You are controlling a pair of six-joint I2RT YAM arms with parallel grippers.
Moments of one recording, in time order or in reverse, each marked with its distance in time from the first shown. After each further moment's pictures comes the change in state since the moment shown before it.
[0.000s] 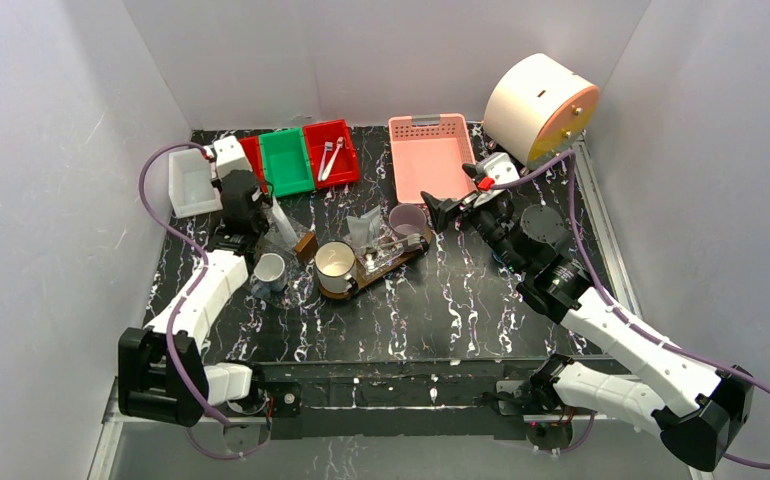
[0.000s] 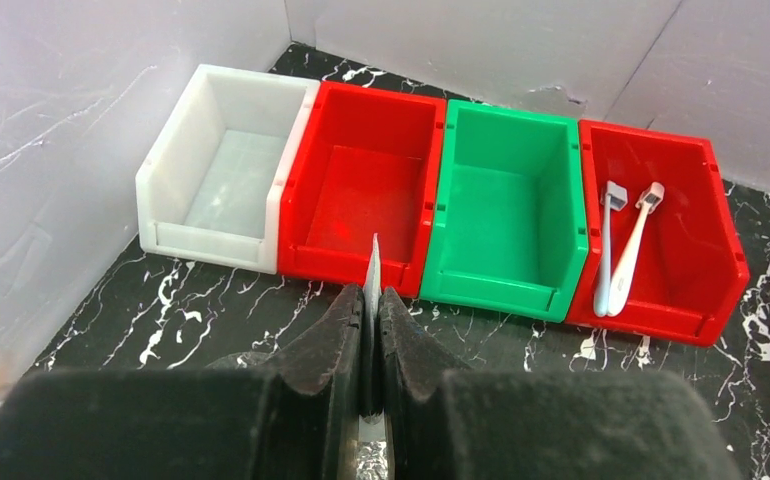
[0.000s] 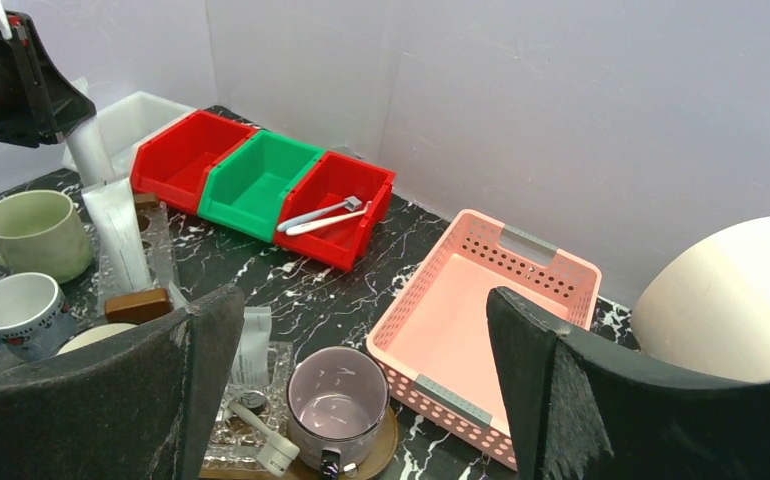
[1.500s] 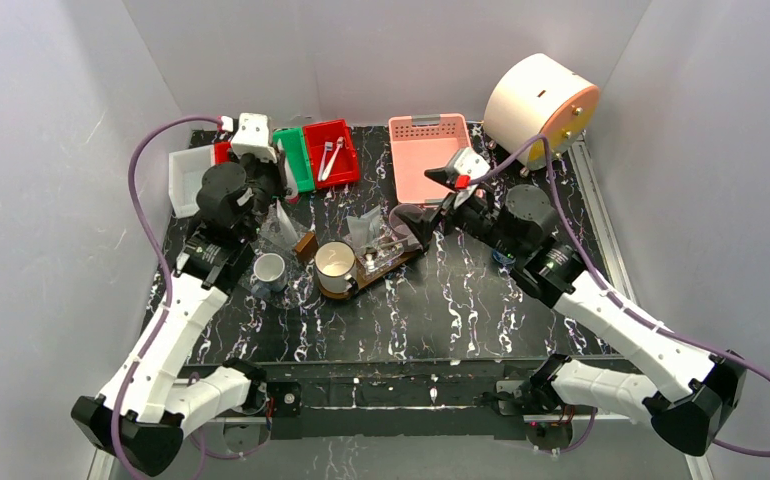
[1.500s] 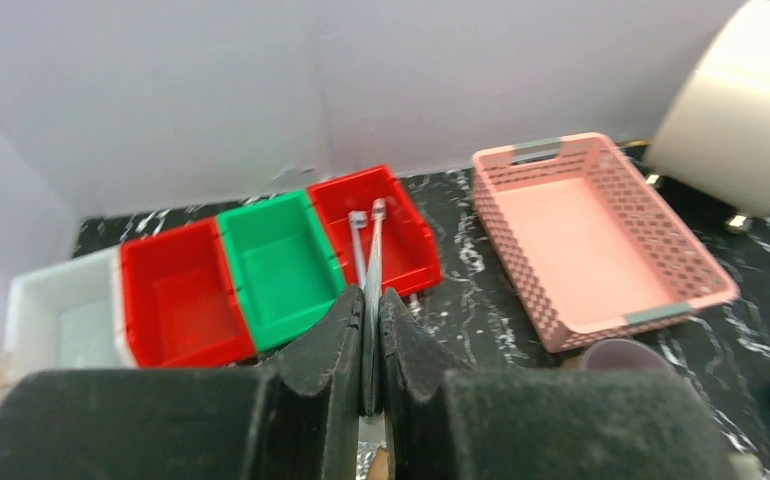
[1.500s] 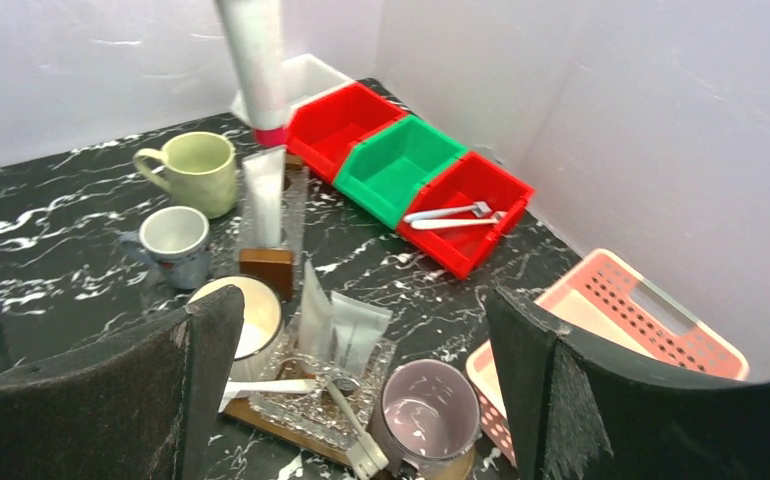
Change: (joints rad) left arm -0.243 -0.224 0.330 -0.389 0.371 0.151; right arm 0.001 0.111 0.155 -0.146 -0.364 -0.003
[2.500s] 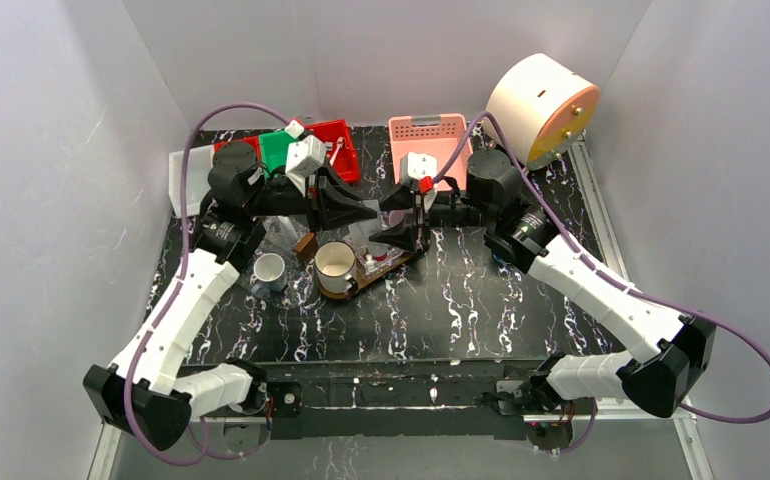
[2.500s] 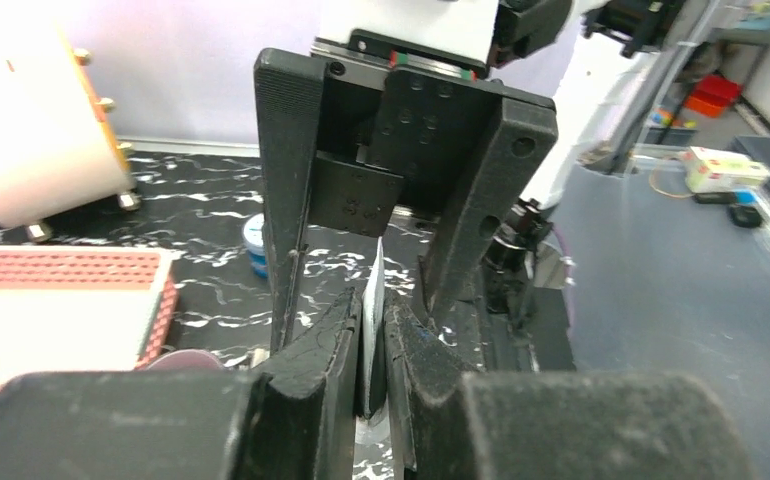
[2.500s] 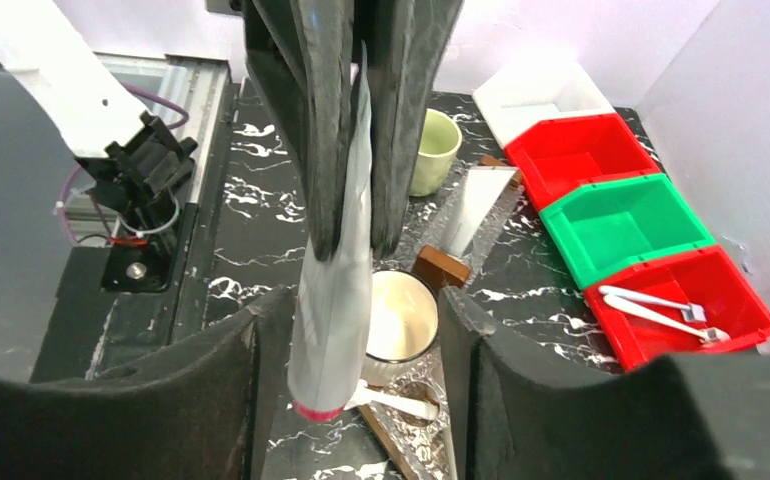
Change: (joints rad) left arm 0.000 0.142 0.042 0.170 1.372 -0.144; right arm 0.000 0.217 0.240 -0.201 -0.547 -0.091
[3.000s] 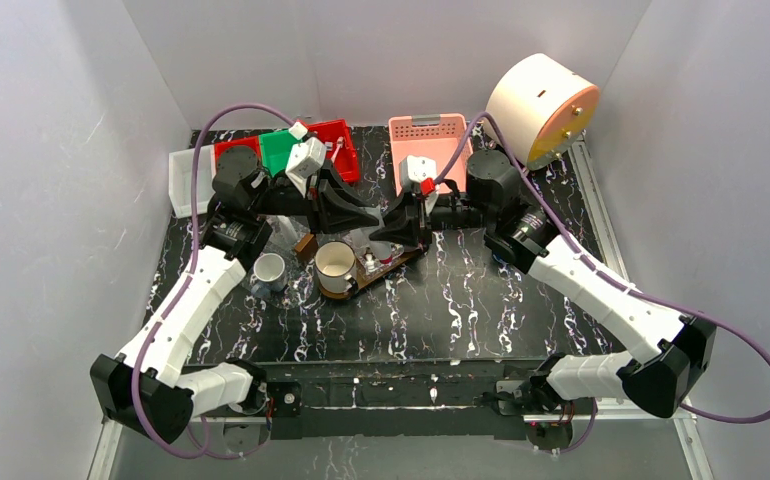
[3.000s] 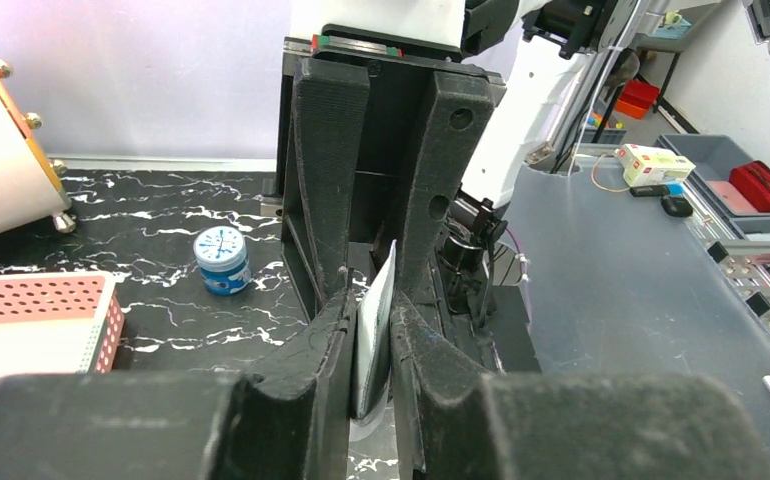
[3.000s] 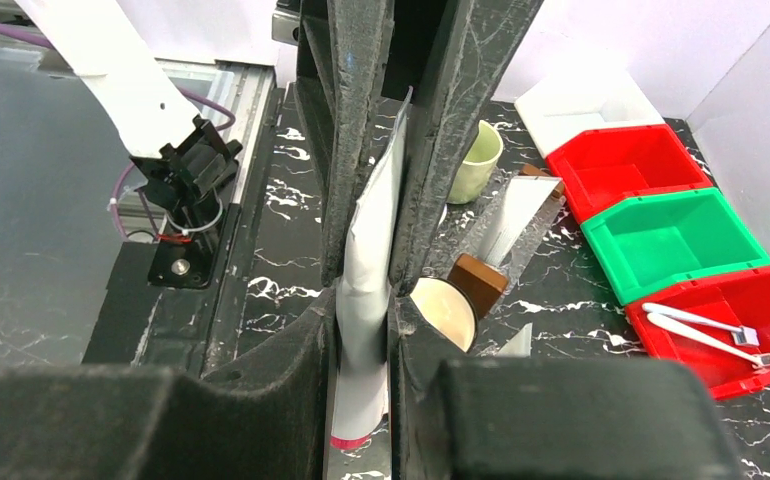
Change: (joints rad) left arm -0.002 0.015 -0.050 0.163 0.073 -0.115; right arm 0.000 -0.005 -0.002 -0.008 -0.049 0.020
